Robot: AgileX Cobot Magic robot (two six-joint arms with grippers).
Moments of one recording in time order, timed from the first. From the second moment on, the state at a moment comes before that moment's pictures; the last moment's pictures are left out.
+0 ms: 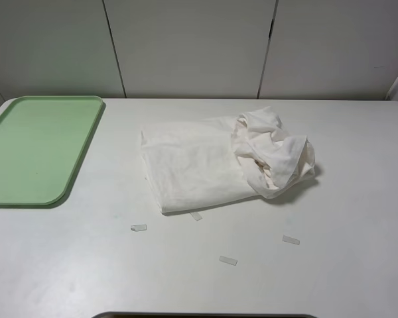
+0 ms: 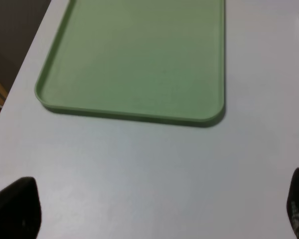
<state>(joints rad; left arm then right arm) 0.05 -0.01 -0.48 0.08 1.06 -0.09 0.18 0.33 -0.62 -0.03 1.19 -0.03</state>
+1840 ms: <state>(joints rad) 0.05 -0.01 -0.48 0.09 1.06 -0.09 0.08 -0.01 -0.49 -0.02 1.02 -0.03</state>
